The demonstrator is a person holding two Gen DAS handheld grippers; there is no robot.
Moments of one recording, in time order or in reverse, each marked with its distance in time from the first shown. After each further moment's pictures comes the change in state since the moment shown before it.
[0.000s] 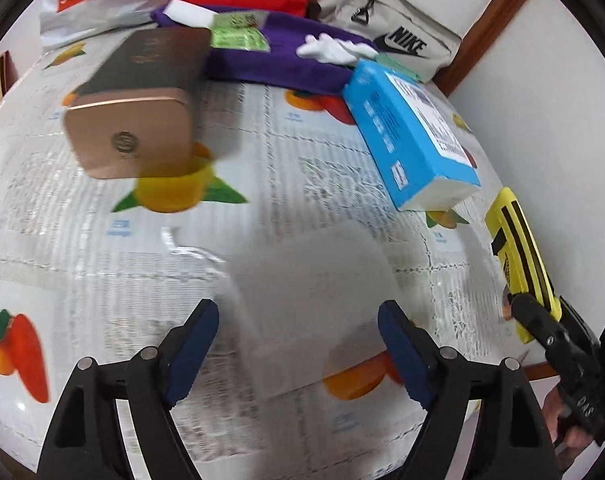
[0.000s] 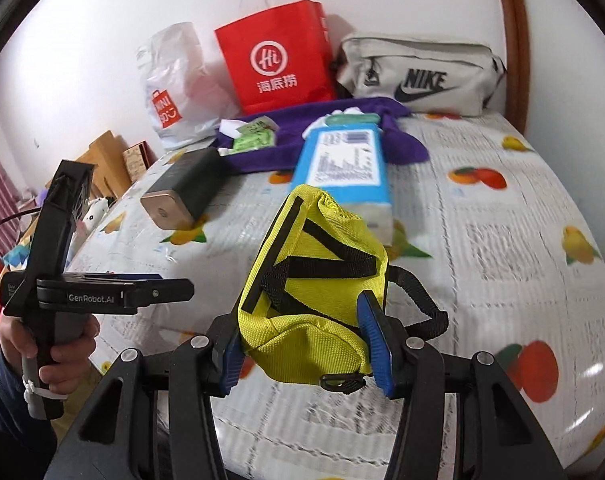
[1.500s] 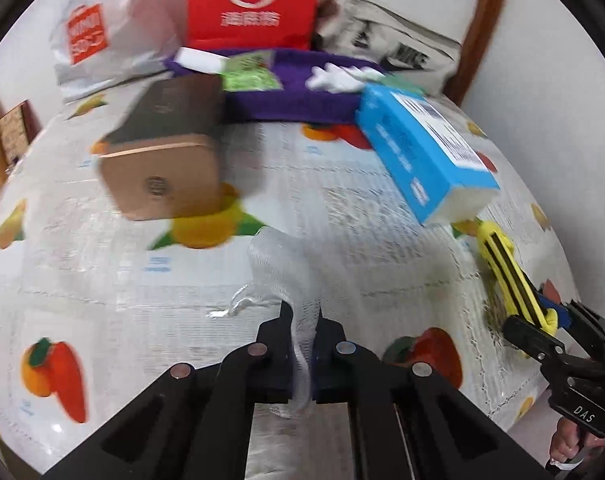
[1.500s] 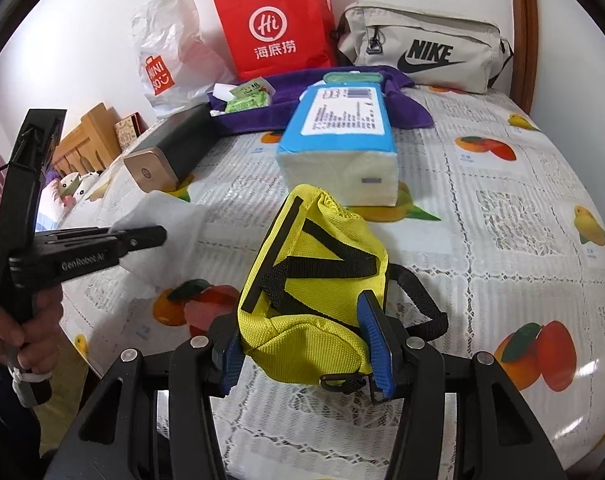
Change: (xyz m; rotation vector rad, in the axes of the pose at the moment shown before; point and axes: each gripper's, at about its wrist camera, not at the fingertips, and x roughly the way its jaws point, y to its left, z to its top) left arm -0.019 0.005 -0.005 0.086 -0.155 0.149; right arm 0.025 0.004 -0.019 -0.043 0.074 -0.032
